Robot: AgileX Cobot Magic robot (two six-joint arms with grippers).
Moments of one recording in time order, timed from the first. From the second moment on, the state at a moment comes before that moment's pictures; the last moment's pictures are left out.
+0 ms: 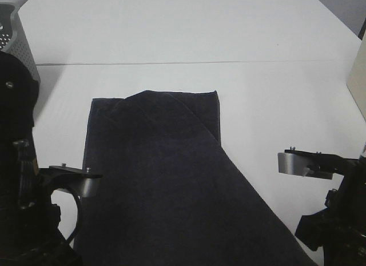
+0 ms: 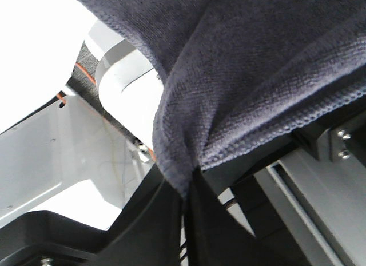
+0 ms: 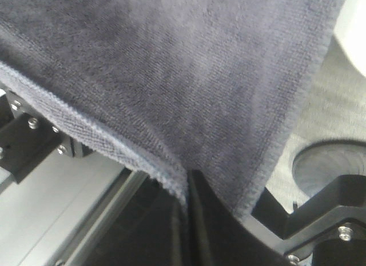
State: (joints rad) left arm -0.61 1.69 -0.82 -0.40 1.18 0.10; right arm 0.36 1.49 -0.64 0.44 1.19 -0.21
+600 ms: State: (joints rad) left arm -0.72 1.74 -0.82 -0.43 1.21 0.06; right arm 0.36 1.66 -0.64 0.48 1.21 -0.32
